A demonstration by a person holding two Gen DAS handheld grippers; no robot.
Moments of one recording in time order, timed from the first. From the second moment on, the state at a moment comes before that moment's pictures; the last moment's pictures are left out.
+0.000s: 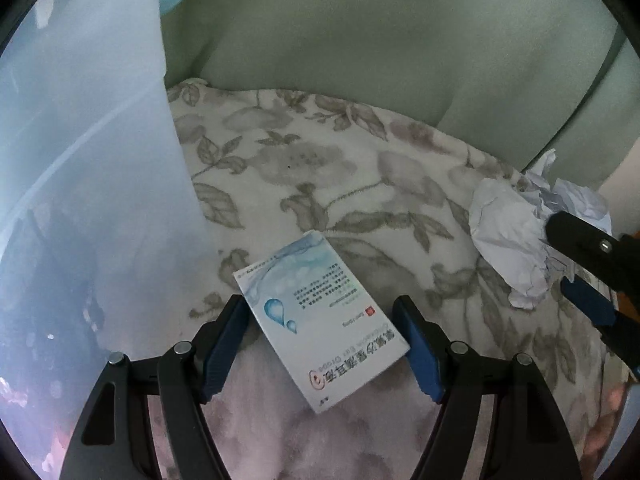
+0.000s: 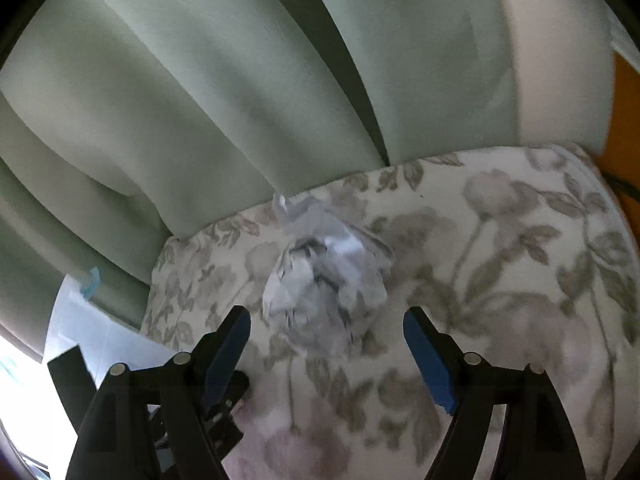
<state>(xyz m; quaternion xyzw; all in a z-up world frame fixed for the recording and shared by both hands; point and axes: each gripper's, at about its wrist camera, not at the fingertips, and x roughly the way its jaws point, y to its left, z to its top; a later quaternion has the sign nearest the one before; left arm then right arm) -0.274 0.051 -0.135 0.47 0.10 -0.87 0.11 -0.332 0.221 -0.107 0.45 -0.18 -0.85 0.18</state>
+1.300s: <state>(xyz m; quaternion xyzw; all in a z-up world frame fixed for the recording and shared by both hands) -0.257 0.055 -0.137 0.47 0.05 -0.88 0.09 -0.283 0.232 -0.128 0.47 -0.24 -0.83 0.16</state>
